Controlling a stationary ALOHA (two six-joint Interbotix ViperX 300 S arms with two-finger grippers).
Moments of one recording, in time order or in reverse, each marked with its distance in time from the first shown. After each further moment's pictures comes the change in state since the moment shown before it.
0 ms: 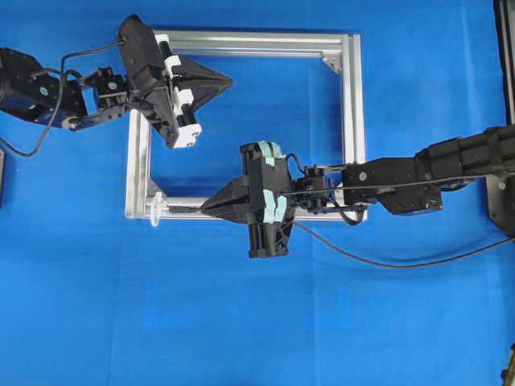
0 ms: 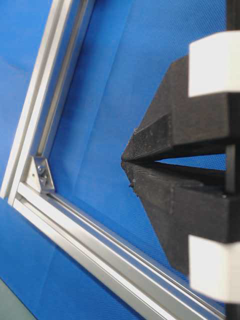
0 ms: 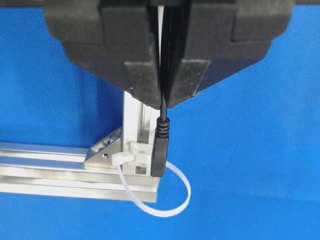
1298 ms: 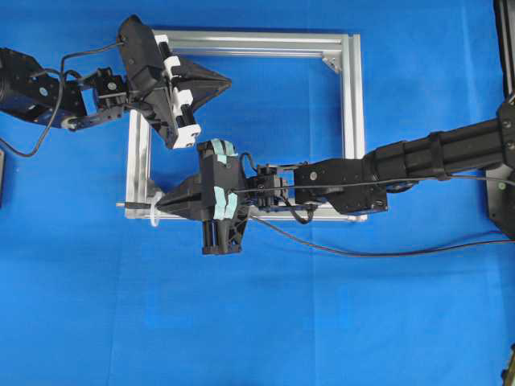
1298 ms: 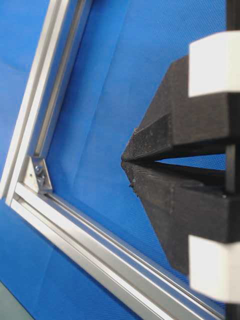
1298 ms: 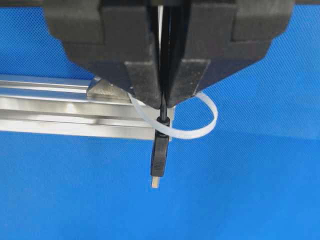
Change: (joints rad) left arm 0.000 0.000 0.005 0.002 0.000 0.000; right arm -0.023 0.163 -0.238 -0.002 0.057 0.000
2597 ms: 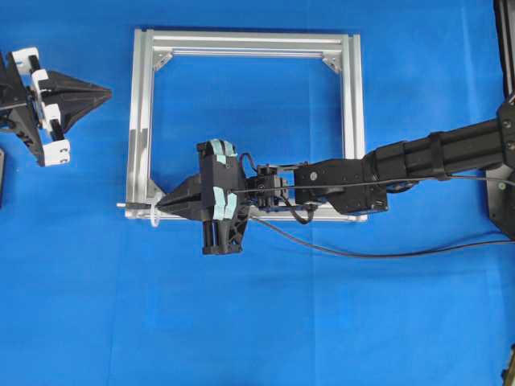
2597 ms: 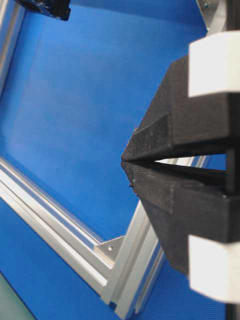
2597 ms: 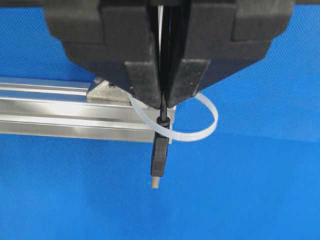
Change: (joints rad) left arm 0.052 -0.597 0.535 0.000 0.052 -0.003; right arm 0.000 0.000 0.000 0.000 -0.002 0.000
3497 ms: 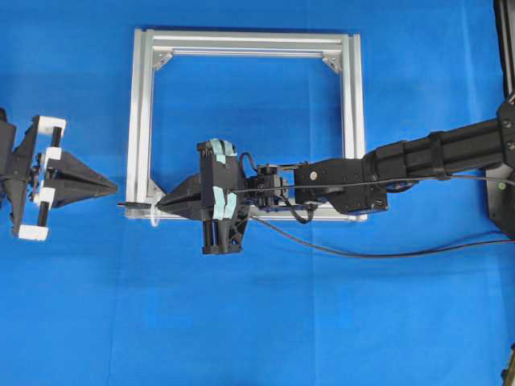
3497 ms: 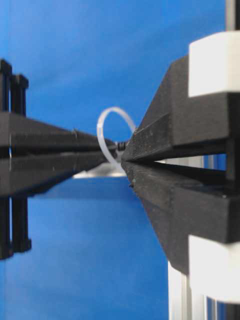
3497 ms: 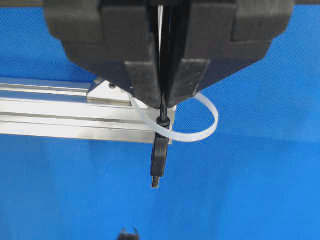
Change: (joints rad) left arm -0.443 -0.015 -0.009 0.005 0.058 0.012; right arm 0.000 0.000 0.000 0.000 -0.002 0.000
